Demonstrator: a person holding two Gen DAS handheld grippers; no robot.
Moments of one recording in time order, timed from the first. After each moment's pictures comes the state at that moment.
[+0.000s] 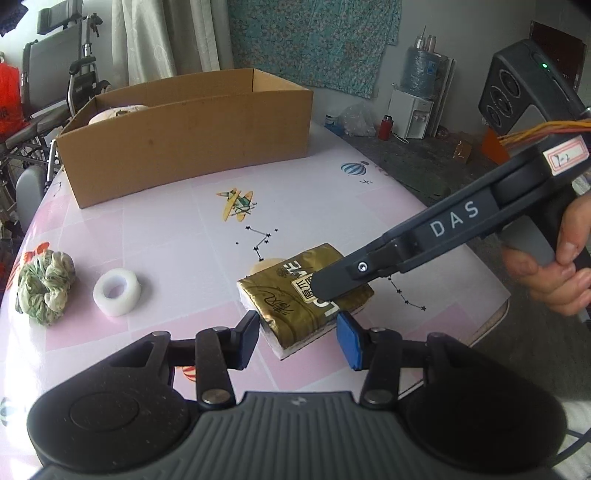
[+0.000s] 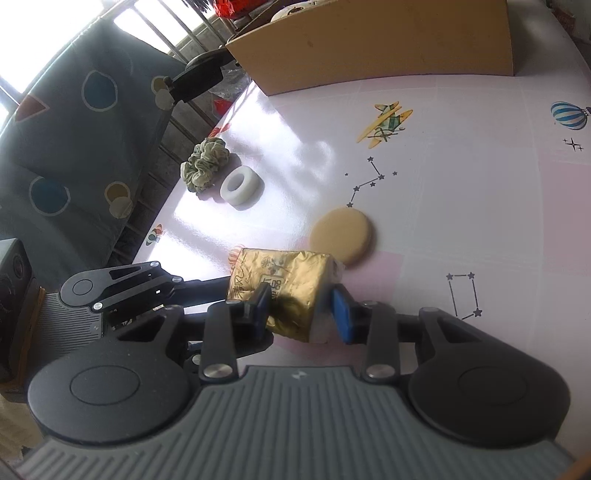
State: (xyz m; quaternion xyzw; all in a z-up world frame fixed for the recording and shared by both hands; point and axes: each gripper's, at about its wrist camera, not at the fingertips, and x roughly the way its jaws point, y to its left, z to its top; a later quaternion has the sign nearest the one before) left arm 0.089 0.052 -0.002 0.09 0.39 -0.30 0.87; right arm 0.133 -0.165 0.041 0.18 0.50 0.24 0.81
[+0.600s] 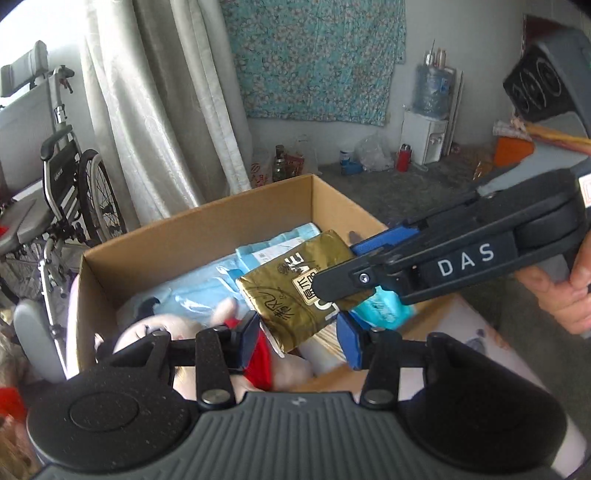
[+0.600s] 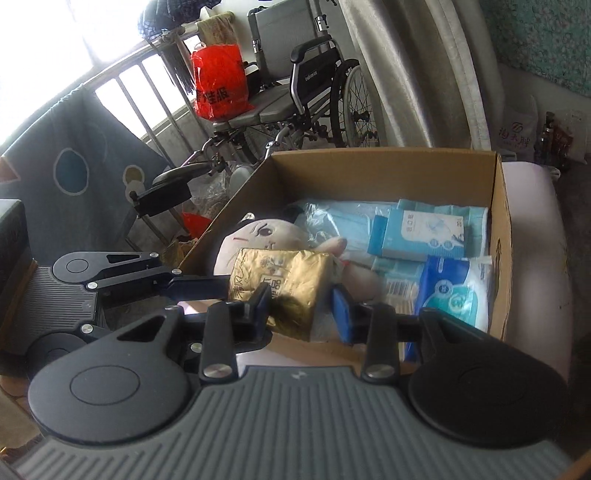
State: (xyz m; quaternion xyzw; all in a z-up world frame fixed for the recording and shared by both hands) left arm 0.374 0.000 0.123 0.13 0.34 -0.32 0.87; right arm 0.414 -0.204 0.163 0.12 0.40 0.20 0.89
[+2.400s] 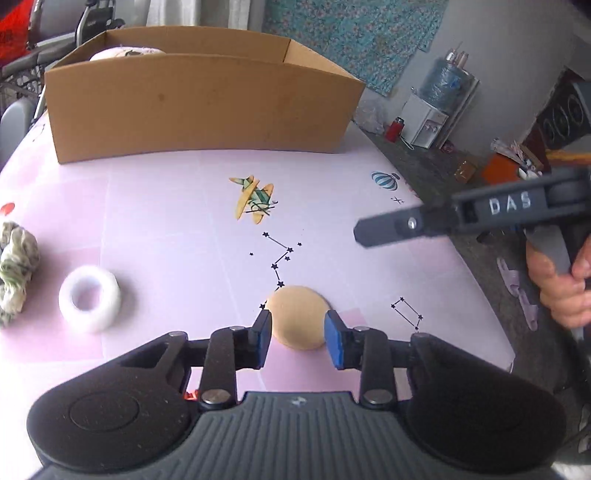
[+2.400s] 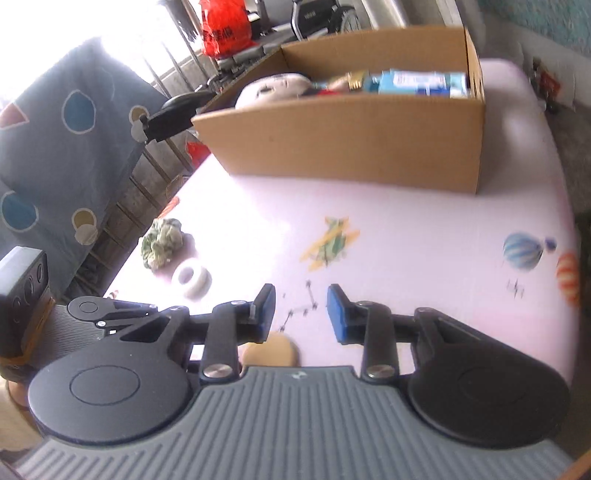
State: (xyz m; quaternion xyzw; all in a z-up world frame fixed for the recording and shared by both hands) left arm 0.176 0.048 0.002 0.01 0.45 -0.31 0.84; right arm 0.190 -0.194 0.068 0.14 0.46 0.19 0.85
